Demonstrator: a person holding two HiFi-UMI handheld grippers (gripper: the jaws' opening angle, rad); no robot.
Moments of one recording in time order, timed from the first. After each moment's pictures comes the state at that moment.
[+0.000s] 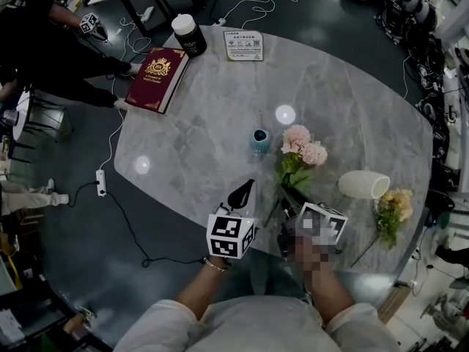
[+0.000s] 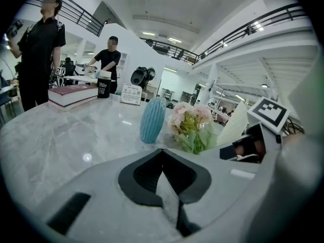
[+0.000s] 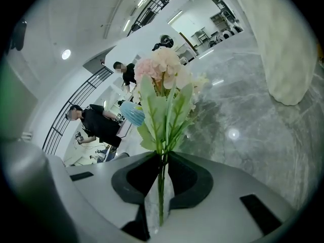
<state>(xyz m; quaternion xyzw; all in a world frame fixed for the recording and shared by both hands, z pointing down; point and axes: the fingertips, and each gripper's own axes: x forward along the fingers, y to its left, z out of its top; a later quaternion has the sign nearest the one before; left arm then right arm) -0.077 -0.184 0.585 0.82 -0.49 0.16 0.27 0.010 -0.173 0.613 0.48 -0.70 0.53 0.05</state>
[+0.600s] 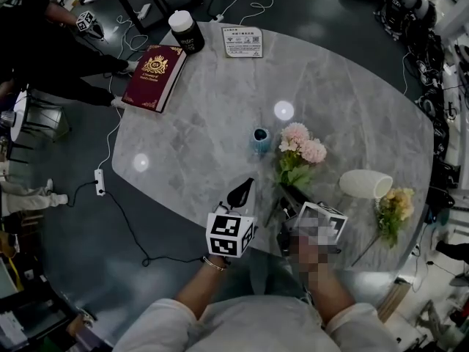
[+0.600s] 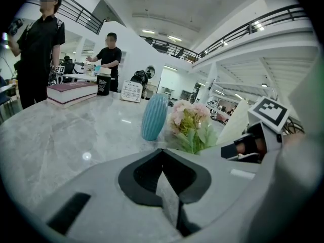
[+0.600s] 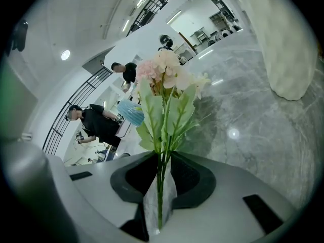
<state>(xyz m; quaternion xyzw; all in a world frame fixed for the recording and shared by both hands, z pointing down) -0.081 -0.187 0.594 0.82 -0.48 0.17 0.28 0.006 -0.175 0.619 0.48 -0.70 0.54 0.06</state>
